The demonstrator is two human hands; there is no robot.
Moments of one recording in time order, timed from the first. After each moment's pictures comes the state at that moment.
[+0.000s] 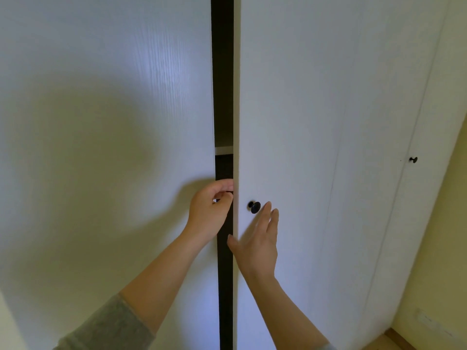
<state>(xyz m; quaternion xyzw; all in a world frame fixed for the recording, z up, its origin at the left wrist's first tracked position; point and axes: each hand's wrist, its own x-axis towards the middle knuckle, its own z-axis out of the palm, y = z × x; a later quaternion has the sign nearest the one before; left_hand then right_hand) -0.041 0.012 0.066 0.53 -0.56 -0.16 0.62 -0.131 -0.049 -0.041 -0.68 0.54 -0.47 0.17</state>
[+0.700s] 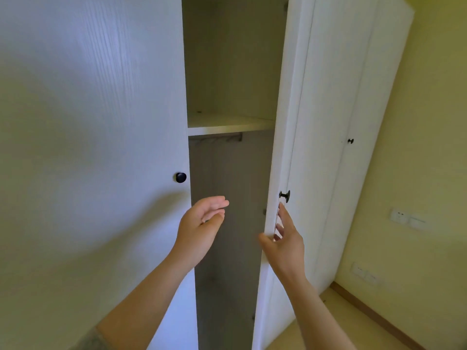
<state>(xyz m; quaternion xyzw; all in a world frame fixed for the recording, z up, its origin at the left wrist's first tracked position) -0.059 0.065 0.008 0.49 -0.59 -0.27 0.58 -0.235 0.023 -0.051 -0.58 0.52 -0.56 0.28</state>
